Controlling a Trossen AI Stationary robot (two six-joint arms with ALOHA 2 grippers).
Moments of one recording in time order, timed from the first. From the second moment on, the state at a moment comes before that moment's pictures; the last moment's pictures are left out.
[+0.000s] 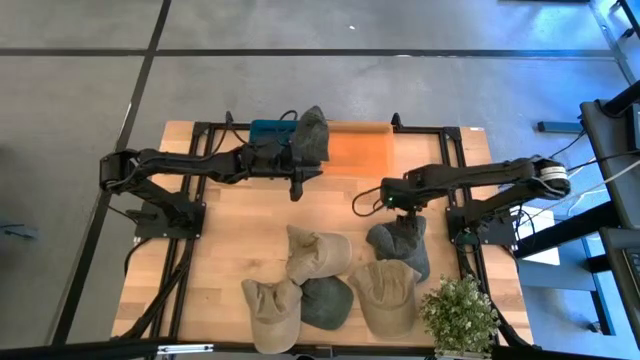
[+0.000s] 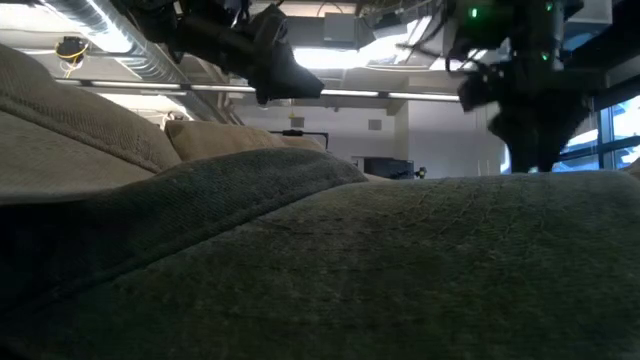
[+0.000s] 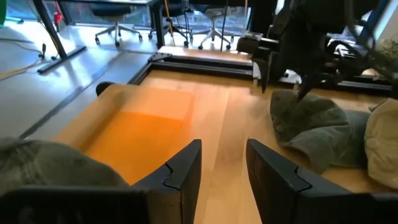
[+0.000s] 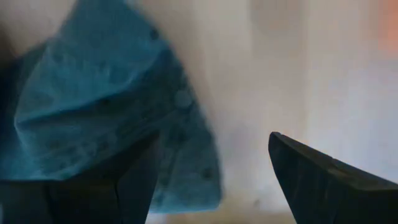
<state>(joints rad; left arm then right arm) 0.28 1.39 0.82 0.27 0.07 -0.01 -0.05 1.36 0.92 -1.06 0.02 0.15</state>
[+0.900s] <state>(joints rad) 0.28 1.39 0.82 0.18 0.09 -0.01 -0.05 1.77 0.90 -0.99 0.00 0.09</state>
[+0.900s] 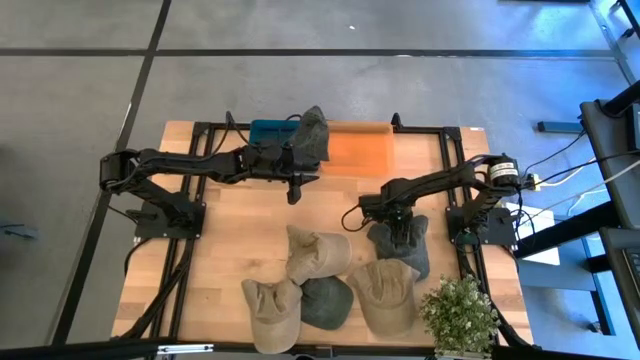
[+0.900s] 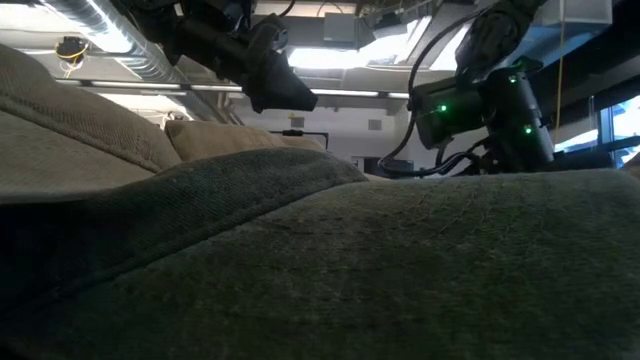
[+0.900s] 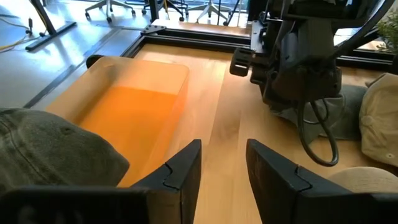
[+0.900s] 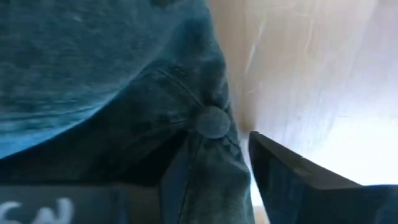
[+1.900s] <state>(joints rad) 0.28 1.40 0.82 0.28 0.08 -0.15 -0.05 1.39 0.99 -1.05 0.22 0.17</state>
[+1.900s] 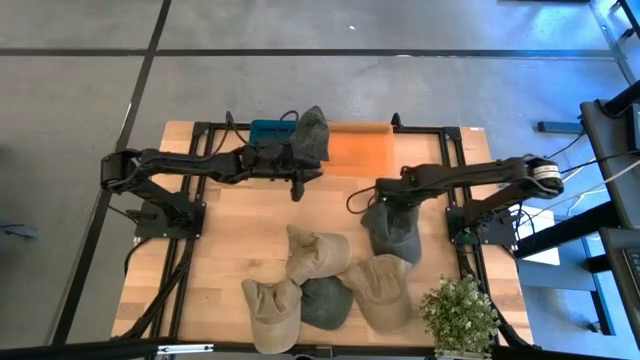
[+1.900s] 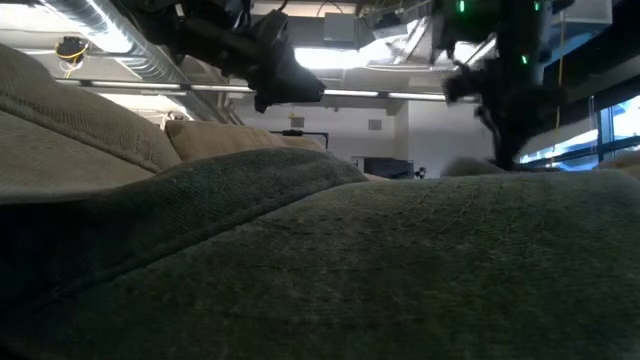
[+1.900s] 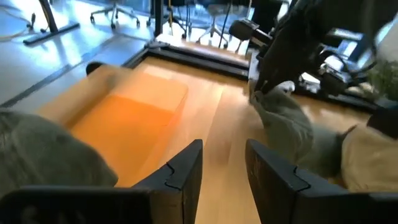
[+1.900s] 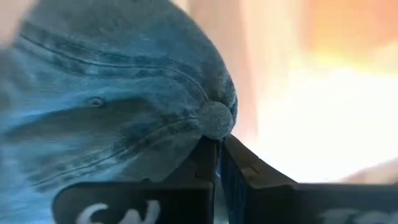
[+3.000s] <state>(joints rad) 0.13 1.65 1.03 0.44 0.09 0.03 -0.08 1.42 1.20 -0.80 0.25 -0.03</state>
